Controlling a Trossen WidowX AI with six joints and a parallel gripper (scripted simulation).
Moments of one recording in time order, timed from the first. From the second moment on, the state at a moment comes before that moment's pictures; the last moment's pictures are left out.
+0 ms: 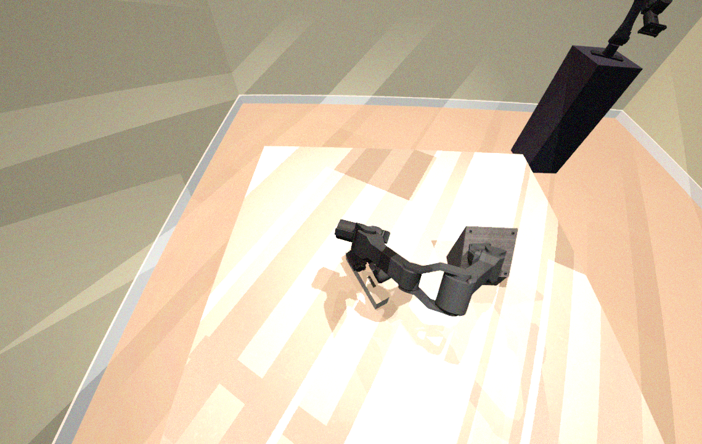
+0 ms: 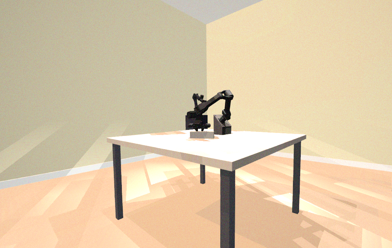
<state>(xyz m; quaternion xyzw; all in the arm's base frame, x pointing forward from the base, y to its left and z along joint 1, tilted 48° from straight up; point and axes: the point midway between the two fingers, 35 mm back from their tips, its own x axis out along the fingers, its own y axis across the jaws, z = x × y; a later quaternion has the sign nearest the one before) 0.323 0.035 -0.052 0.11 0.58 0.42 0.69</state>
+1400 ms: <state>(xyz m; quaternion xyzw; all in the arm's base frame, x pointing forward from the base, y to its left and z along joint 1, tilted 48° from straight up) 0.324 0.034 -0.051 0.10 0.58 0.43 0.69</state>
